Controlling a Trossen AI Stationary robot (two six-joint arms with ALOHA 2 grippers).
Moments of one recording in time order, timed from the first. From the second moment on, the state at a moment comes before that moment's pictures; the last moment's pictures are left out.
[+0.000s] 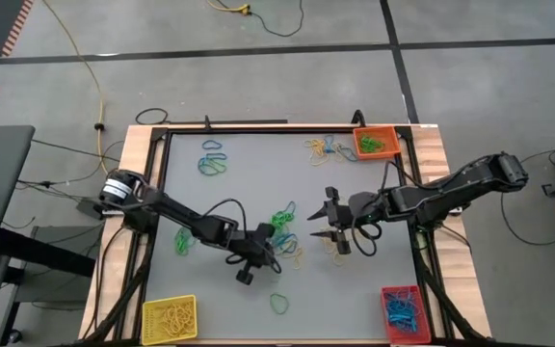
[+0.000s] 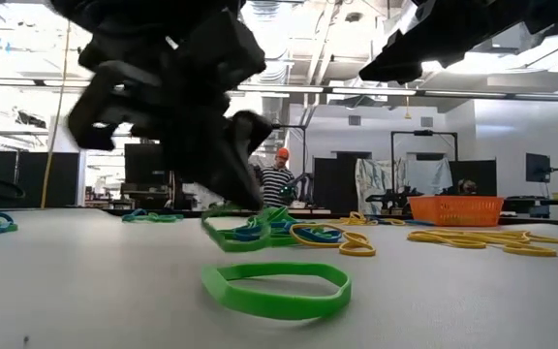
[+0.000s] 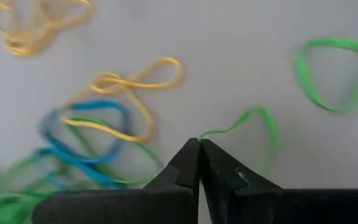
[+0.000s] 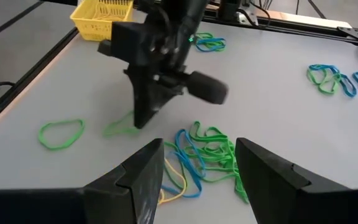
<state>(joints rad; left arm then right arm) -0.26 1.80 0.92 0.08 0.02 0.17 0.20 1.20 0.68 0.06 0.09 -0.05</state>
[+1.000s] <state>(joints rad) -0.14 1.75 1.10 0.01 -0.35 0.44 0.09 1.42 0.68 0.25 0.08 0.07</state>
